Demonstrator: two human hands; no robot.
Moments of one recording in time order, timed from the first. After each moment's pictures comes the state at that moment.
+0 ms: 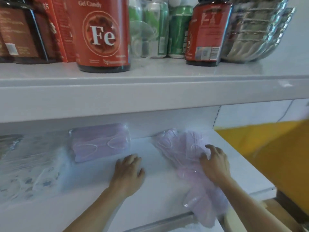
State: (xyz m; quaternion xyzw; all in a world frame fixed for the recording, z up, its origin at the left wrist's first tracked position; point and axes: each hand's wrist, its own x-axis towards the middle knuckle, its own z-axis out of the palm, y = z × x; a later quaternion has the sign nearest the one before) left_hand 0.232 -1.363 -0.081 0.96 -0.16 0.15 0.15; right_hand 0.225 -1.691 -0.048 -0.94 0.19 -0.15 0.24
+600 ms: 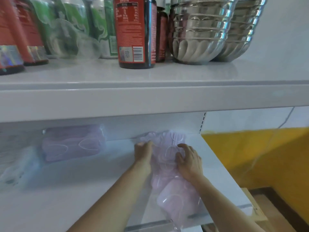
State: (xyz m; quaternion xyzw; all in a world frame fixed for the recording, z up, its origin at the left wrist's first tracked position) left_hand 0.277 -1.560 -0.003 0.60 0.21 0.01 0.77; right_hand 0.267 -1.730 -0.049 -0.94 0.05 -0.11 0.32
